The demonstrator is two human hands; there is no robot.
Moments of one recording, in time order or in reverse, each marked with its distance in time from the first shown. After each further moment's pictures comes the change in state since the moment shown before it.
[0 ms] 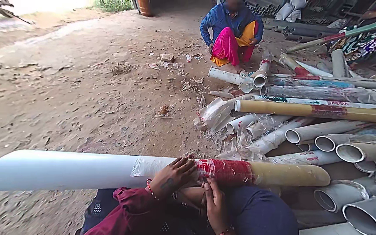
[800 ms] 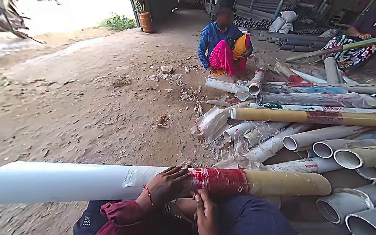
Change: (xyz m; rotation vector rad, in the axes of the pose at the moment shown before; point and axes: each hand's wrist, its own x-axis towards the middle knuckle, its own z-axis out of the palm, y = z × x) left_hand 0.006 0.004 -0.008 -0.106 0.019 -0.100; right_hand 0.000 -0.031 -0.012 0.001 -0.105 0.161
